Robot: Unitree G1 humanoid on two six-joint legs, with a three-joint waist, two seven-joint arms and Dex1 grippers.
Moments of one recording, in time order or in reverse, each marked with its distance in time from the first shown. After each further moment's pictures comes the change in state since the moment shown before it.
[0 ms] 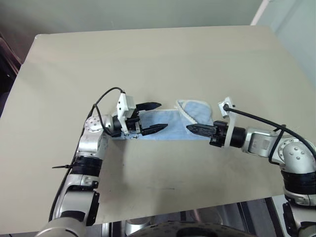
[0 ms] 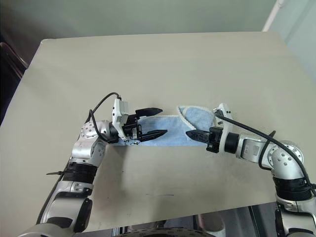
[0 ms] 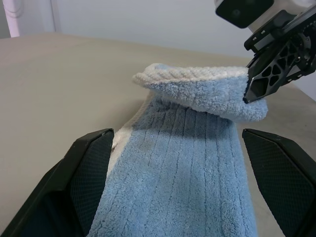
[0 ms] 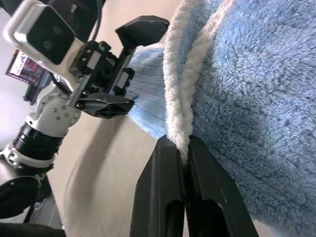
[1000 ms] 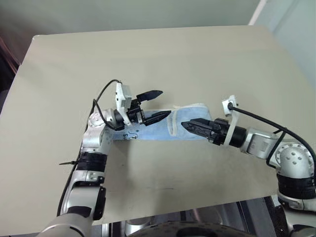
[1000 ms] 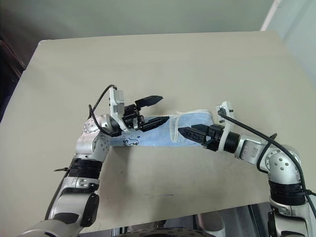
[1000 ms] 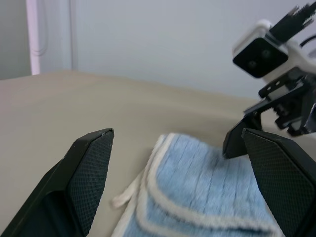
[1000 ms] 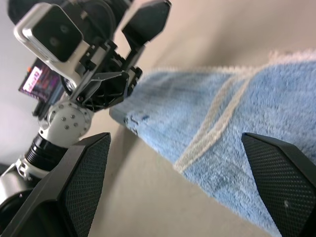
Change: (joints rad) left arm -0.049 -0.067 0.050 -0.002 -0.088 0.036 0.048; right arm 0.040 0.092 -0.071 -0.047 -0.098 -0.045 0.089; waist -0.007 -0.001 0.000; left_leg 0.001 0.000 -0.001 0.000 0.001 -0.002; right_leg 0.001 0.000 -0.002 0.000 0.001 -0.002
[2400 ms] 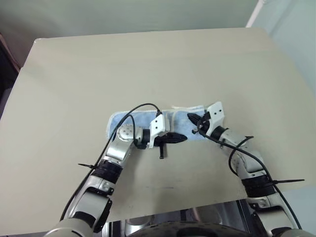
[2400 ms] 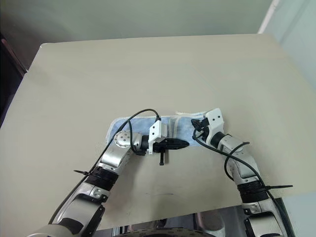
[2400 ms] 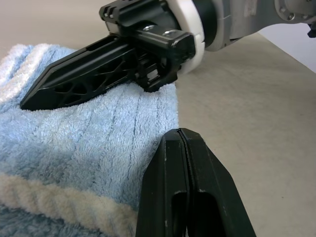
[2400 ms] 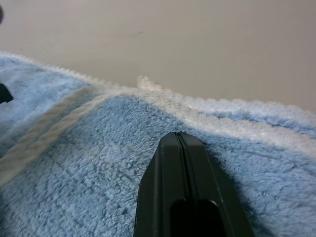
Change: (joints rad) left arm 0.069 -0.035 -0.314 -0.004 0.295 -0.038 0.018; right arm 0.027 0.227 0.250 0.332 -1.029 -0.709 0.269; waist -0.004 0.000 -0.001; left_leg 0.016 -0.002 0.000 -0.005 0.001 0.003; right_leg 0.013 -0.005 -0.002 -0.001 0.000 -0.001
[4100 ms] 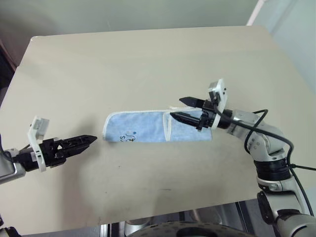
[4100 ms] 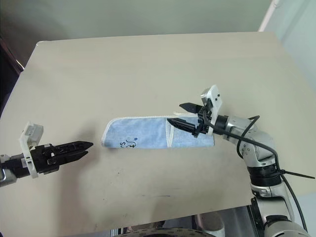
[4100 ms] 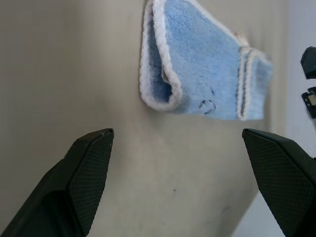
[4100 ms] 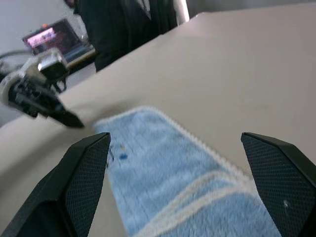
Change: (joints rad) left arm 0.391 0.637 0.977 -0.202 -1.207 1.573 0.805; right arm -0.225 -0.091 -0.101 -0.131 0.306 0.342 0.320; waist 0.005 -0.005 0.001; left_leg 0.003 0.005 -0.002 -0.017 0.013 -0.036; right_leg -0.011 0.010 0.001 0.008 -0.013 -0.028
